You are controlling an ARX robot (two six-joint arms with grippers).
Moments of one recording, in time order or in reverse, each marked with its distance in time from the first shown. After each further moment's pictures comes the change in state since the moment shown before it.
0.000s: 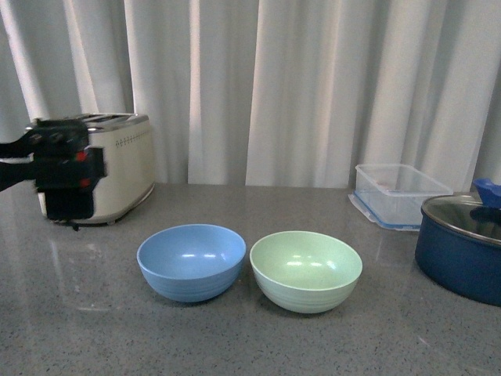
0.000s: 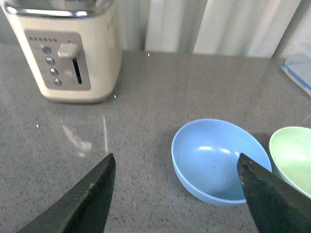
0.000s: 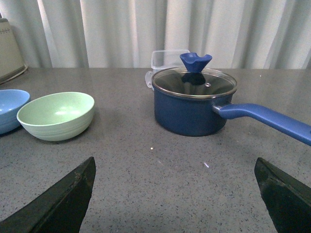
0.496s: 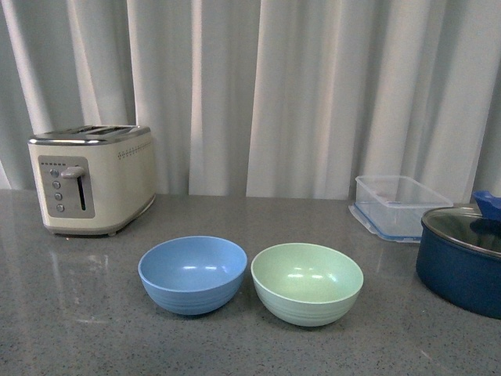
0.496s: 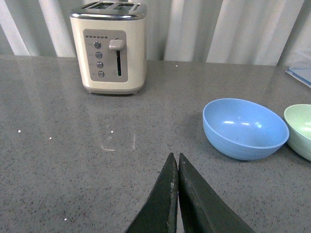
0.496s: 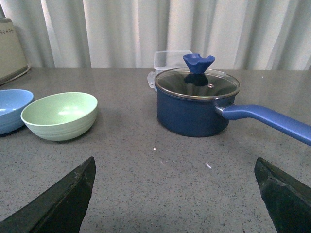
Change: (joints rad) left arm 0.130 -0.335 -0.413 0.163 0.116 0.051; right arm 0.000 0.000 0.000 0.000 0.000 0.000
